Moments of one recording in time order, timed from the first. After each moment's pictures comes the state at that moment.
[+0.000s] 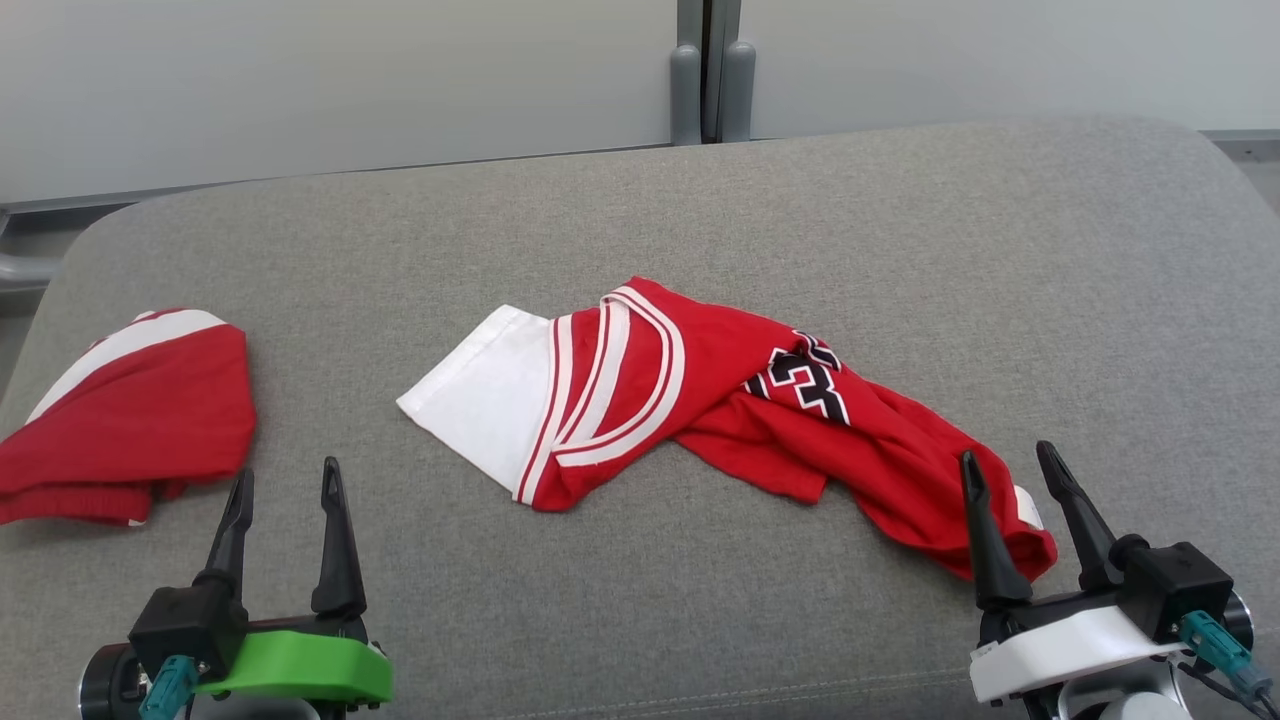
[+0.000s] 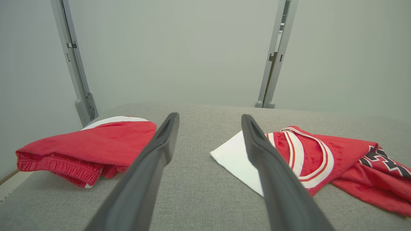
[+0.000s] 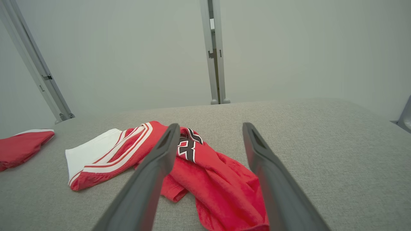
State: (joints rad) left arm 0.00 0.23 -0.20 0.07 -0.39 0.15 -0.26; right arm 0.05 -0.09 0.07 0.03 0.21 0.13 -0.26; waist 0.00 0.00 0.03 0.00
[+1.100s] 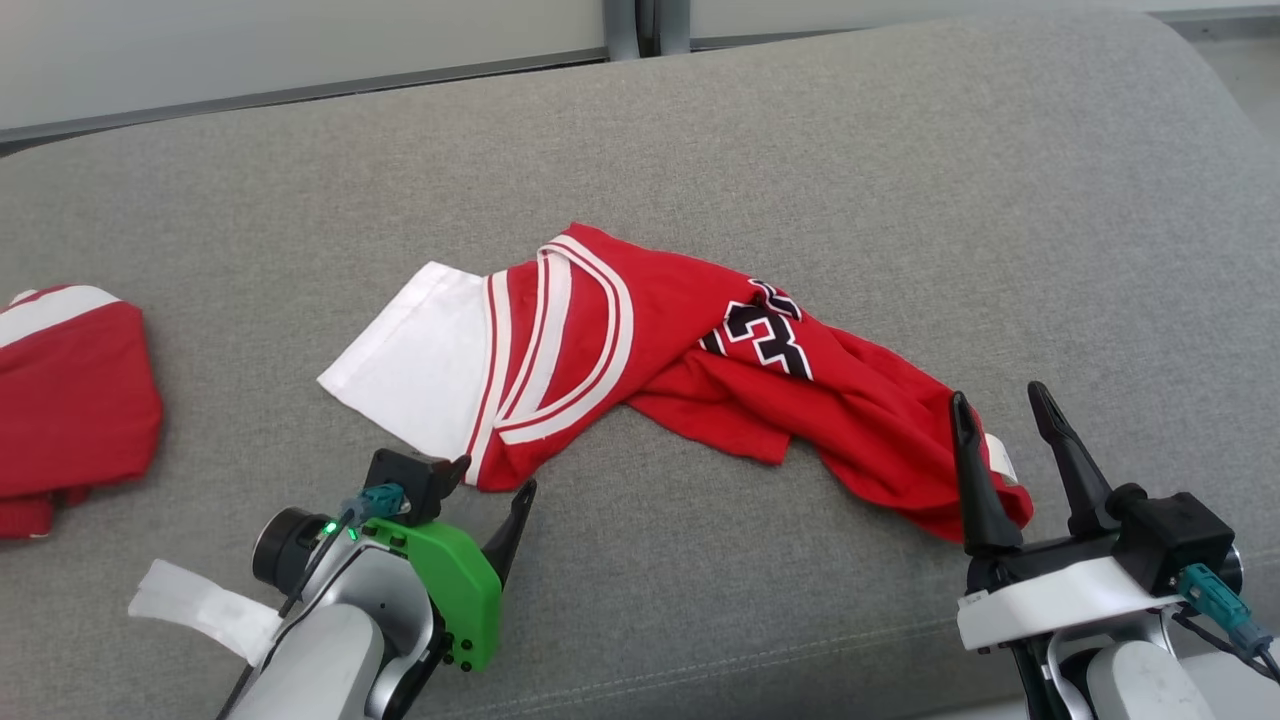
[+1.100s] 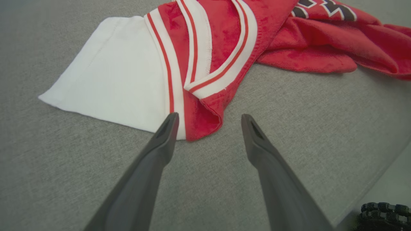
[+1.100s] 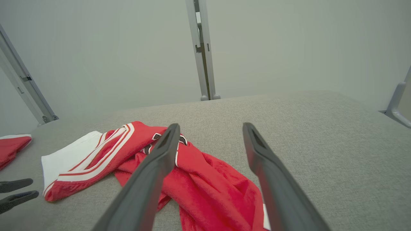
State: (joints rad) left arm -0.32 0.26 -0.52 0.40 -0.42 -0.11 0.13; right arm -0.03 -0.09 0.08 0.02 0.21 0.13 -0.26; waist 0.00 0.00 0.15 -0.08
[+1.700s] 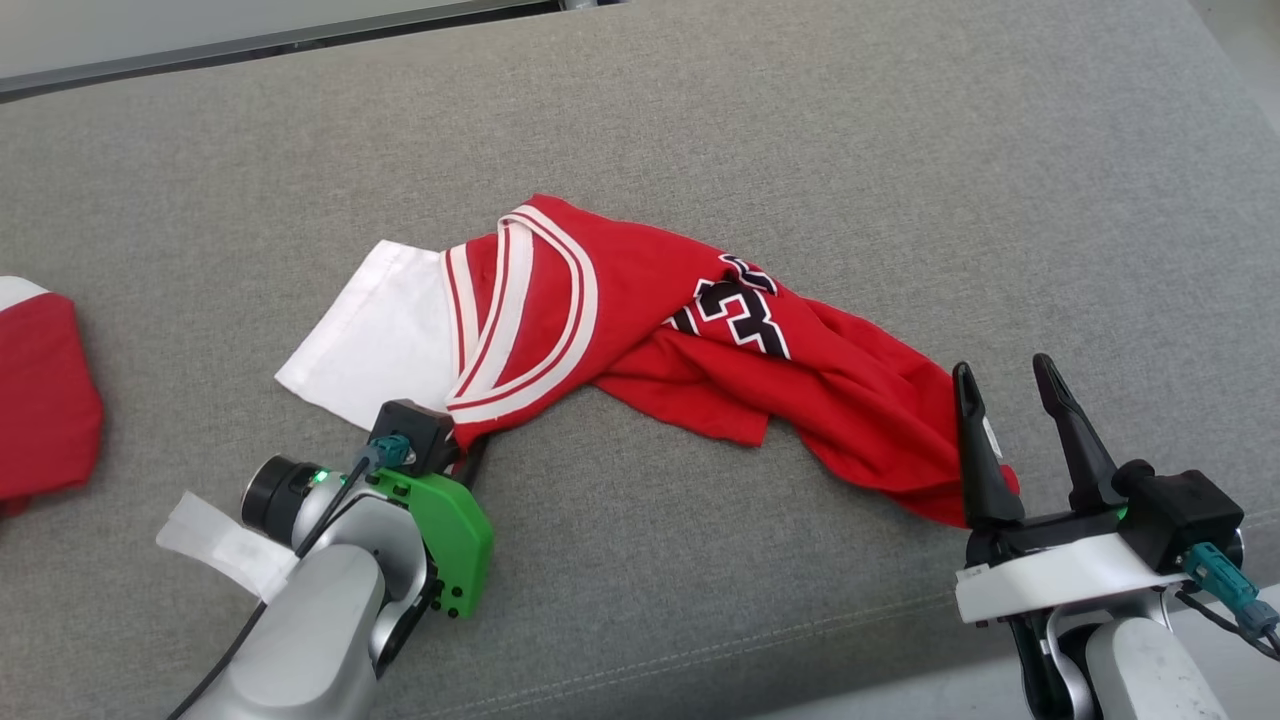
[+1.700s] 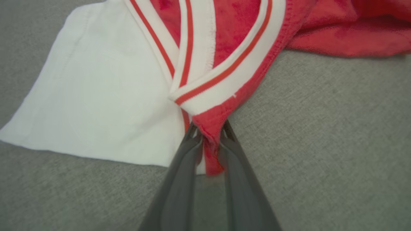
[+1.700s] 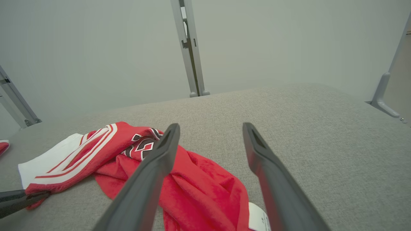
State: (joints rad) left arm -0.50 0.23 -0.60 0.68 -0.38 -0.12 0.04; right arm -0.07 -0.07 0.07 0.01 0.22 0.13 -0.26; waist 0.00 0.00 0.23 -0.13
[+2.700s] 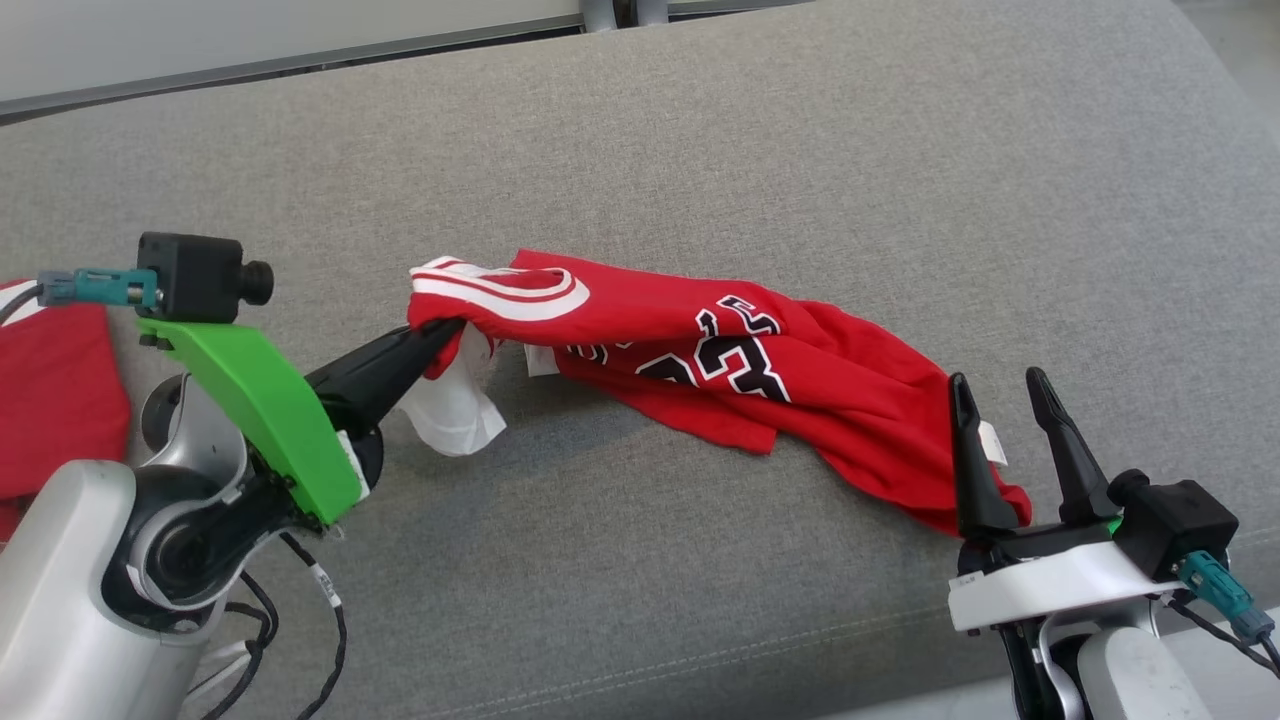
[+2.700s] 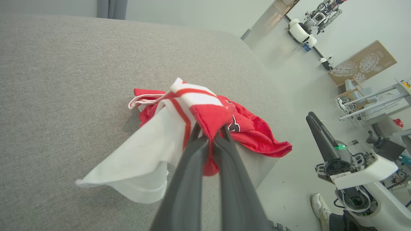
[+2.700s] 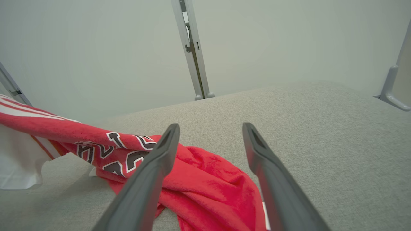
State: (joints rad) left arm -0.45 0.50 -0.40 -0.12 -1.17 -0.07 0.56; right arm -0.05 -0.05 0.07 0.02 0.25 0.13 -0.26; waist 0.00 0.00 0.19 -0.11
